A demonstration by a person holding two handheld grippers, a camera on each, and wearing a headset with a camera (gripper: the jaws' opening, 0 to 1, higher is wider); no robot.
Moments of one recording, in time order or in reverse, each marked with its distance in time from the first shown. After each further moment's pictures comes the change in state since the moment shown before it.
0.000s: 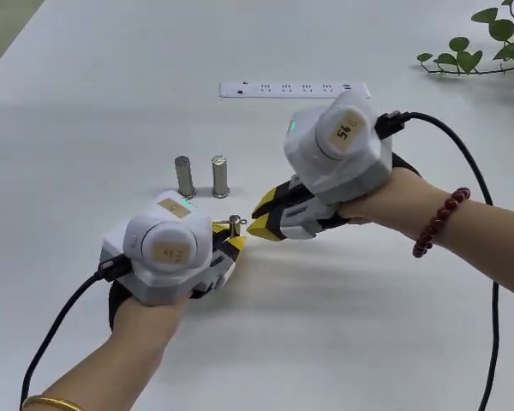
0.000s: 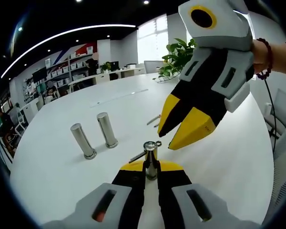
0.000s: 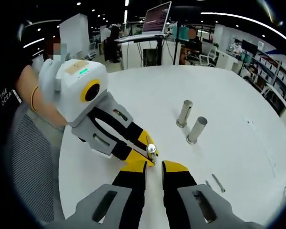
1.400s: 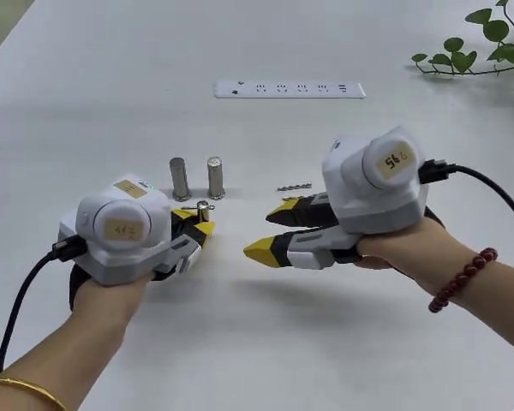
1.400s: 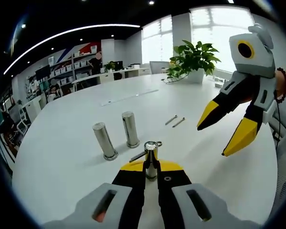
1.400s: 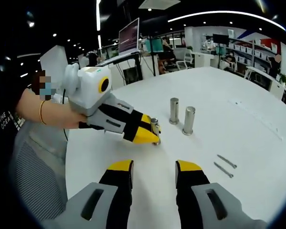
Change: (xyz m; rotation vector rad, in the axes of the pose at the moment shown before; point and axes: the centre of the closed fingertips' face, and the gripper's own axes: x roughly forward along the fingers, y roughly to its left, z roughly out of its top) left arm -0.006 0.040 0.000 -0.021 0.001 0.021; right arm -0.010 0.012 -0.011 0.208 -0.146 -0.059
